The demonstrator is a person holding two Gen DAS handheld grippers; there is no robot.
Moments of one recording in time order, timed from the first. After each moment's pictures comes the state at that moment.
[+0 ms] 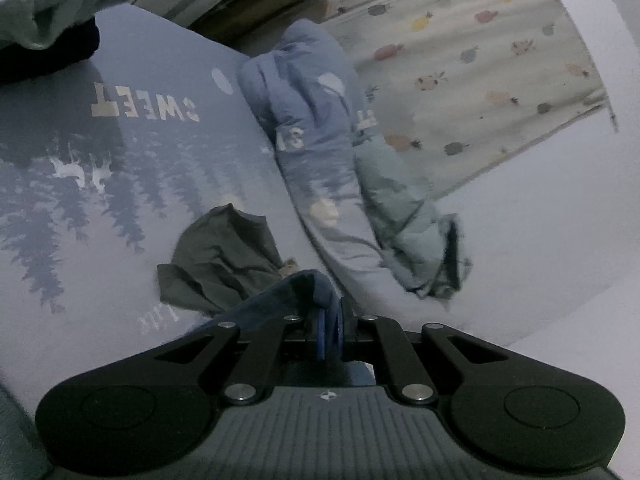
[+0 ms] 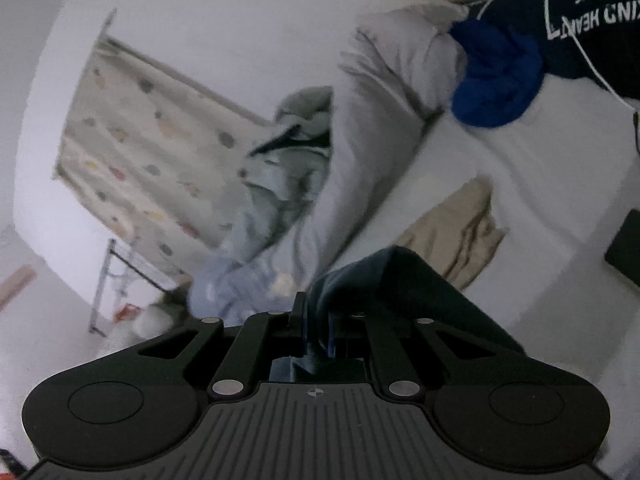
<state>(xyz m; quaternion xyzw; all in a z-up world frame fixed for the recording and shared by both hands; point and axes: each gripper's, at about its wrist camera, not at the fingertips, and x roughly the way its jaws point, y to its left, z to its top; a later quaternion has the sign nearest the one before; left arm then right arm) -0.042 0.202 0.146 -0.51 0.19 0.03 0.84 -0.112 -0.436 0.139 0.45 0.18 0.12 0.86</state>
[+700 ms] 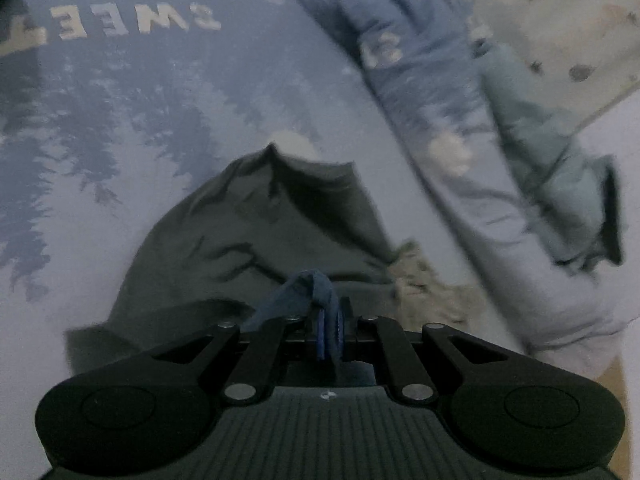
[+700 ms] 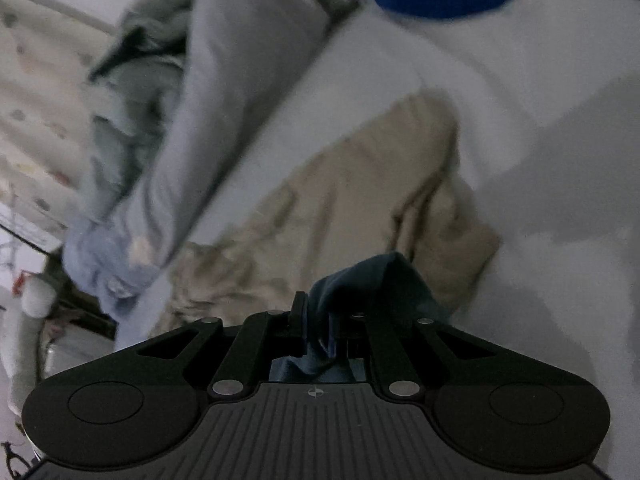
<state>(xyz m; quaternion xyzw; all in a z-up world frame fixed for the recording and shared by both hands) 0.172 0.203 0.029 -0.44 0.35 0.11 0.82 0.136 -0.424 -0.001 0.43 0.37 0.05 0.82</state>
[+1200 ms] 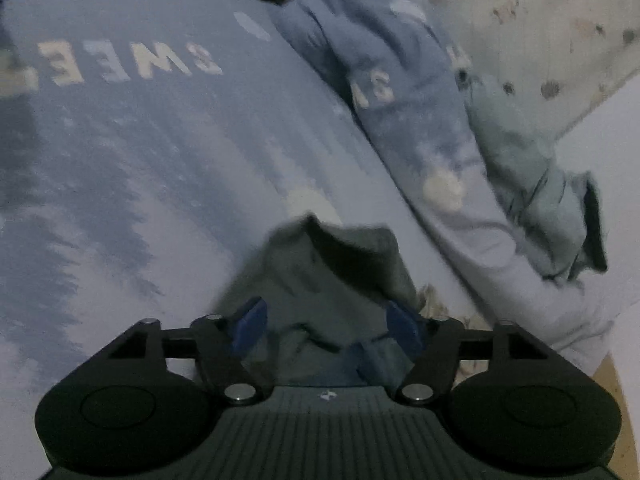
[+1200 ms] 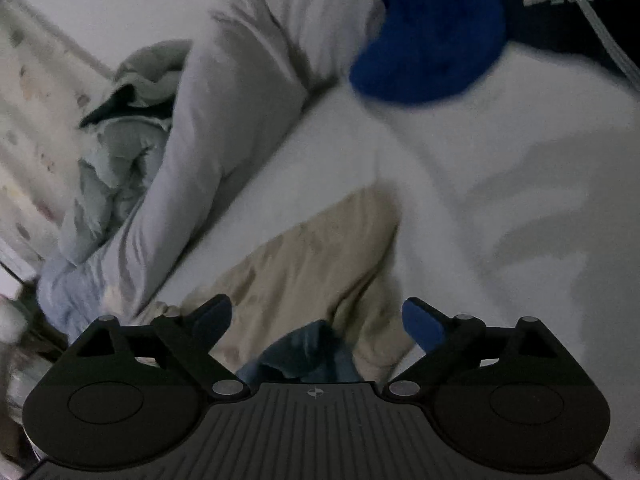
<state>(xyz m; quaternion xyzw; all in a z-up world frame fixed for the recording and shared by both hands) 0.120 0.266 0.034 -0.42 0.29 0.08 0.86 0.091 -0.444 0.032 0.37 0.29 -0.01 0.89</state>
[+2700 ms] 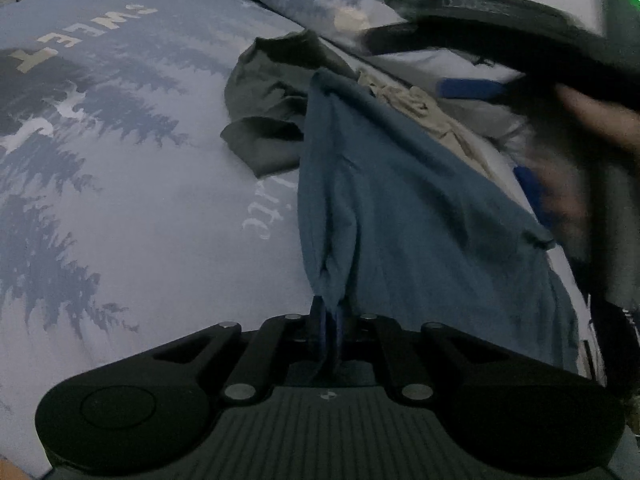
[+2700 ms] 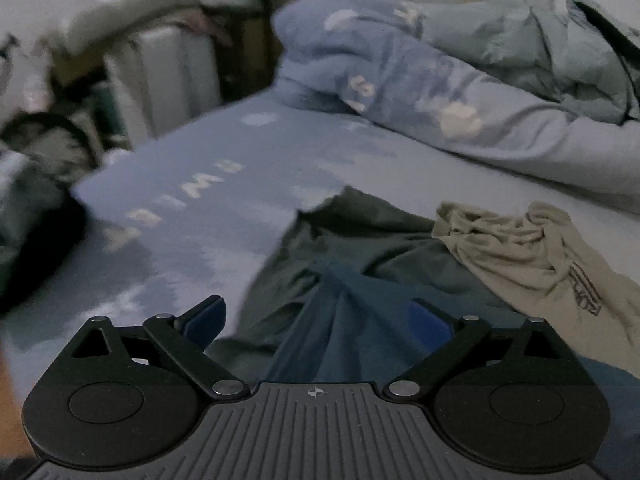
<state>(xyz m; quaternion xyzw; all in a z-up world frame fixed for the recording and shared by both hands) -0.030 0.186 0.025 -0.24 0.42 -0.07 0.87 0.083 0.073 0.119 -0.06 0.34 0.25 0.90</state>
